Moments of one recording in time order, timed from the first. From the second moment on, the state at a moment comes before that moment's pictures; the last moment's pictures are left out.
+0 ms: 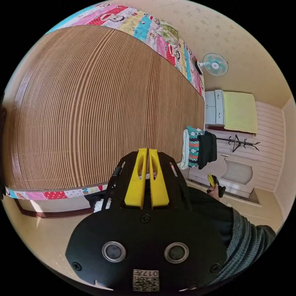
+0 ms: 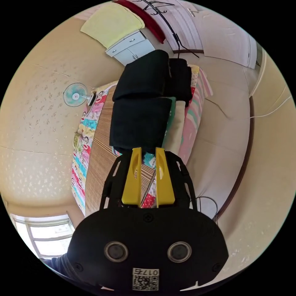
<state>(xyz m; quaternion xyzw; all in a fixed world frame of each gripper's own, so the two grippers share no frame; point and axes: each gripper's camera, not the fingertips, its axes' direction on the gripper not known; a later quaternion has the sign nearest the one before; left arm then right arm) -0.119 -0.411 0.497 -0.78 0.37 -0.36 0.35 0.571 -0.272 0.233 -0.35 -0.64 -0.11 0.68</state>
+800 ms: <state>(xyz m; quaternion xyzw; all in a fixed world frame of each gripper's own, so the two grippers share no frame) -0.016 -0.510 0.382 -0.68 0.31 -0.49 0.46 0.397 -0.470 0.061 -0.20 -0.89 -0.28 0.28</state>
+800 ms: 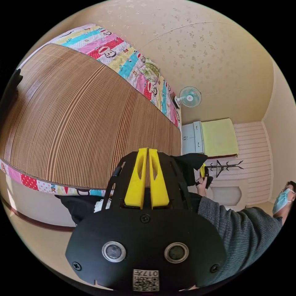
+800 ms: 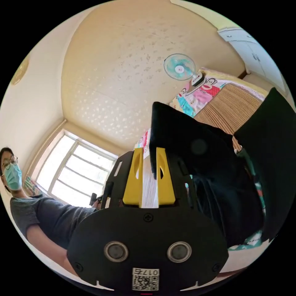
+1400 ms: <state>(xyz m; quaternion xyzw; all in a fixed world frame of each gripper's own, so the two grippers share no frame) 0.122 -0.496 0.353 -0.70 0.33 -0.46 0.43 0.460 -0.308 0.196 -0.42 -0.73 -0.13 0.53</state>
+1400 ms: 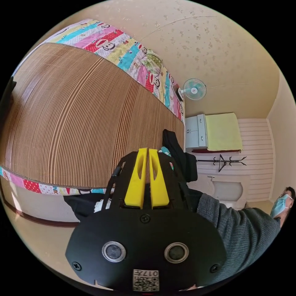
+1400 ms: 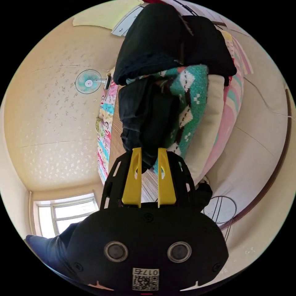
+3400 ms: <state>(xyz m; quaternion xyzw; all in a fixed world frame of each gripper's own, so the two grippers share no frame) -0.071 -1.046 0.286 -0.11 0.57 -0.36 0.73 0.976 -0.207 -0.257 0.29 -0.91 -0.26 -0.12</state>
